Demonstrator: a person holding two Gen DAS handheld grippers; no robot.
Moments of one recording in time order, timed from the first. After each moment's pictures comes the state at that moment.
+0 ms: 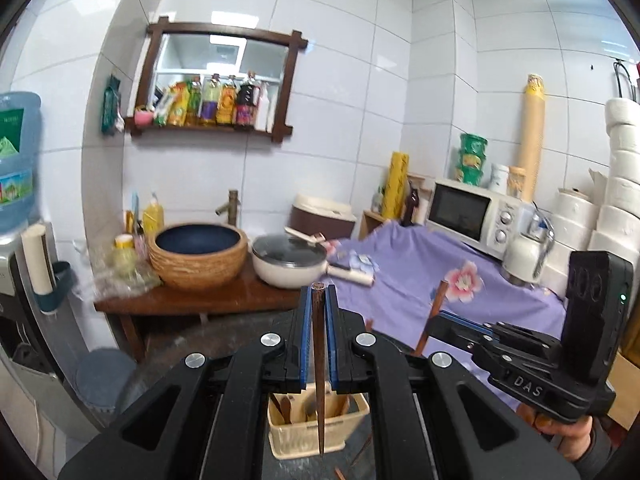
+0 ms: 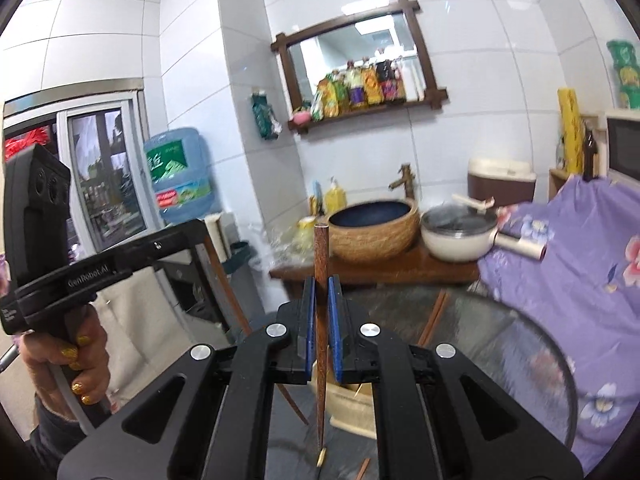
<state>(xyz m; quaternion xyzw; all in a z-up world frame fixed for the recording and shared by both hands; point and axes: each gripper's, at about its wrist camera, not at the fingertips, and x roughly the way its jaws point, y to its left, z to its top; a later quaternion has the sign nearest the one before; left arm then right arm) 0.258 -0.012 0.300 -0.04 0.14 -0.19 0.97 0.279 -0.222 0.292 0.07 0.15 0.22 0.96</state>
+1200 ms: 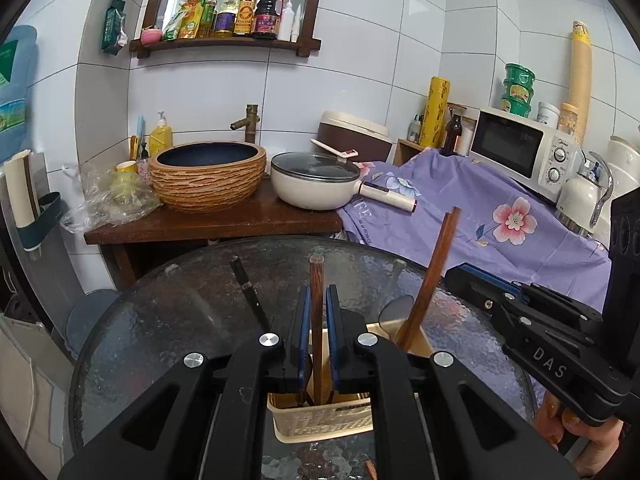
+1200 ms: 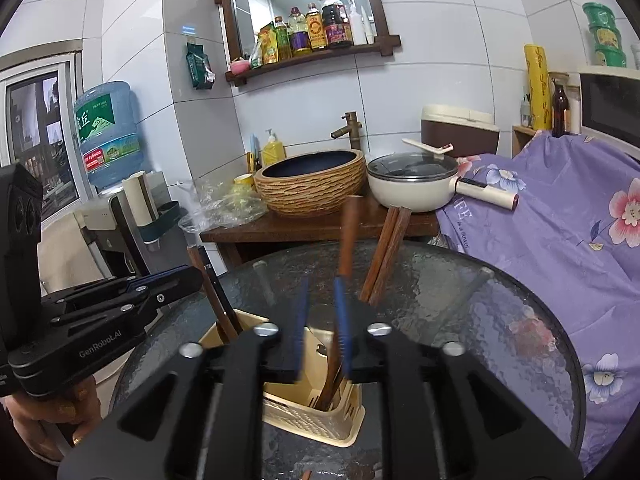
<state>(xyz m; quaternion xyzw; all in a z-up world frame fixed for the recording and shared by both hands) 0.345 -0.047 0.151 -0.03 0.25 -0.15 0.95 0.361 -0.225 0.164 0.06 0.22 0.14 0.96</state>
